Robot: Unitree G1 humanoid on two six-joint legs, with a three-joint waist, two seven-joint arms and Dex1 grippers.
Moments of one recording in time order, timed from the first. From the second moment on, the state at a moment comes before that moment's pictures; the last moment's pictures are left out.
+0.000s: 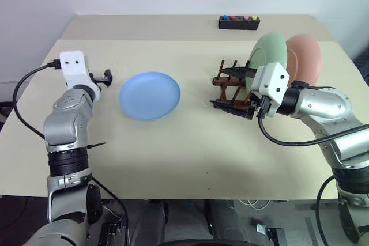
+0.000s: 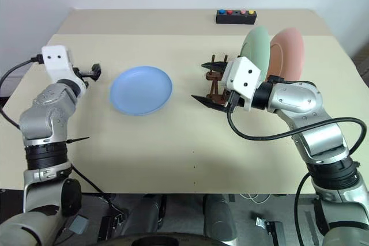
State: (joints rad) left arm -0.59 0.39 0.33 0.01 -0.21 0.84 -0.02; right arm -0.48 -0.79 0.07 -0.38 0.39 0.30 0.84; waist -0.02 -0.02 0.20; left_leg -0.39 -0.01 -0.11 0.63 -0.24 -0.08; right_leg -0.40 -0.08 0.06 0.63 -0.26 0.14
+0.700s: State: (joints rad) left arm -0.62 0.32 0.28 -0.01 -0.28 1.16 -0.04; right arm -0.43 -0.77 0.07 -0.39 0.33 0.30 0.89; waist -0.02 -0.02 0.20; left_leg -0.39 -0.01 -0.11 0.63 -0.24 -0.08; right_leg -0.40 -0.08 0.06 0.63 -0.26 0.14
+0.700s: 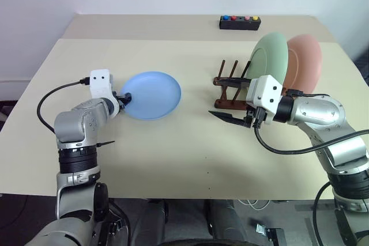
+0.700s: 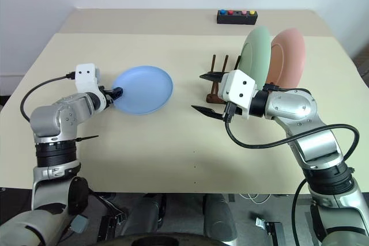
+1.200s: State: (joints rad) left arm -0.68 0.24 0.28 -0.09 -0.26 0.84 -0.04; right arm -0.46 -0.75 0.14 -0.31 0.11 0.18 0.84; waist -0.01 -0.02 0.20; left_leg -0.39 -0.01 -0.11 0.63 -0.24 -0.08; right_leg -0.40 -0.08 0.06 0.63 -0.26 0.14
